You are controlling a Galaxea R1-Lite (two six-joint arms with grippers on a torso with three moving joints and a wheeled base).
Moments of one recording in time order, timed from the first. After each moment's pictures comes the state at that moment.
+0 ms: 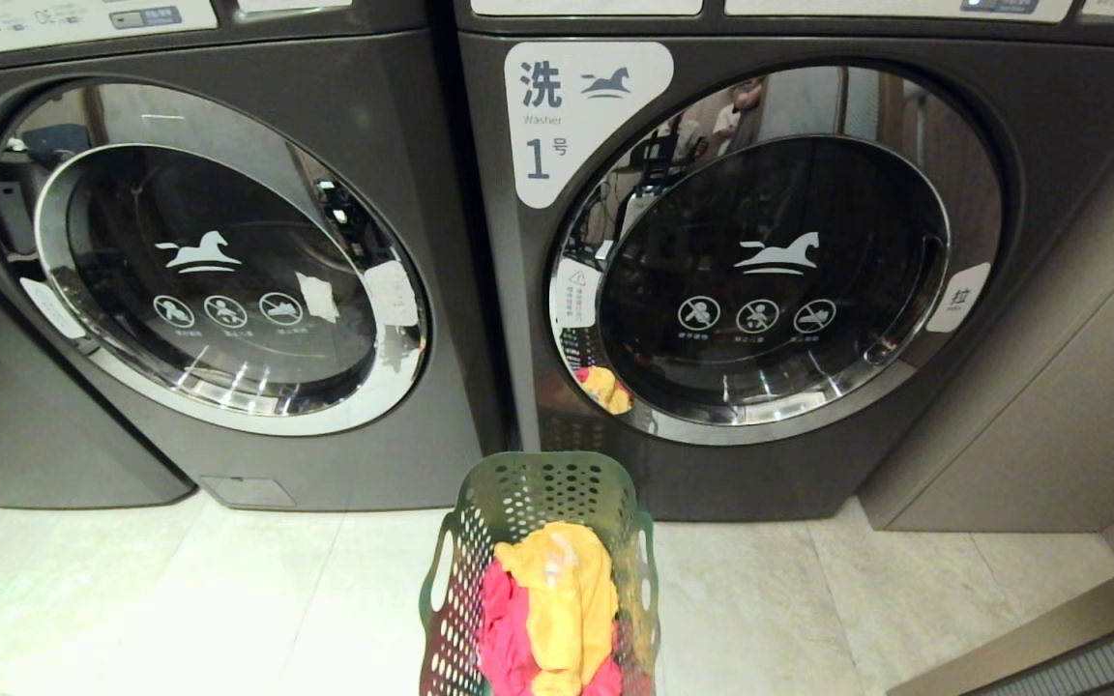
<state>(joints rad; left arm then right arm) 0.00 0.00 0.00 0.00 0.00 -0.02 0.01 0.00 0.00 0.00 -0.03 0.03</state>
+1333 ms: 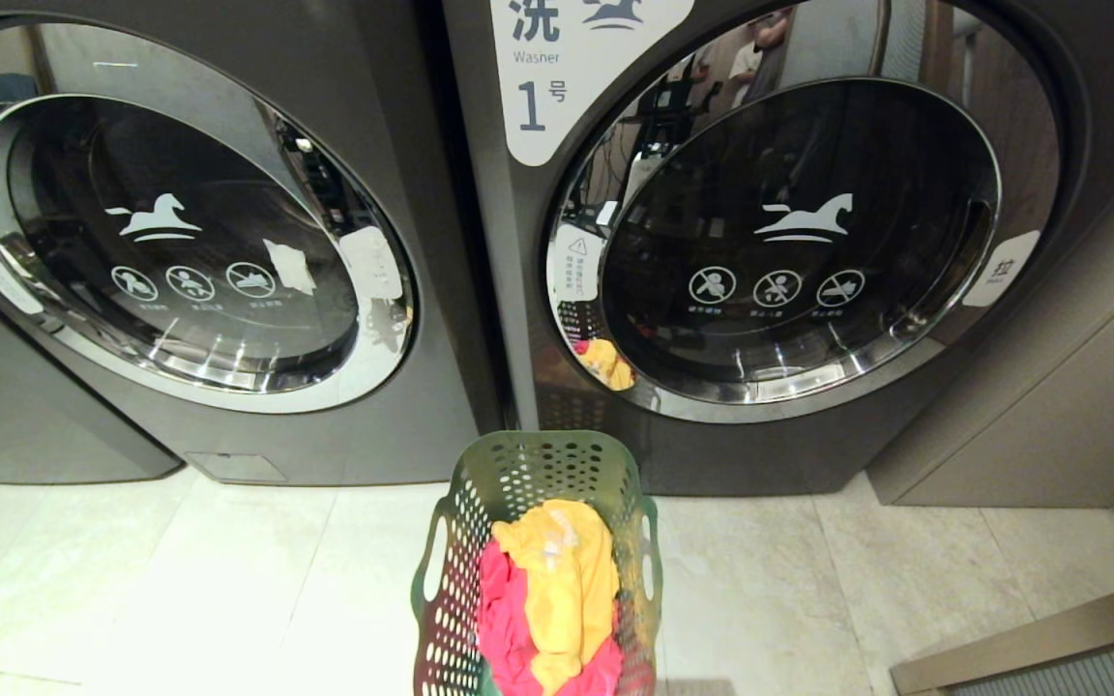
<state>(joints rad) -0.01 0.18 -0.36 0.07 -0.09 0.06 0.01 0.00 0.00 0.00 -0.03 0.03</state>
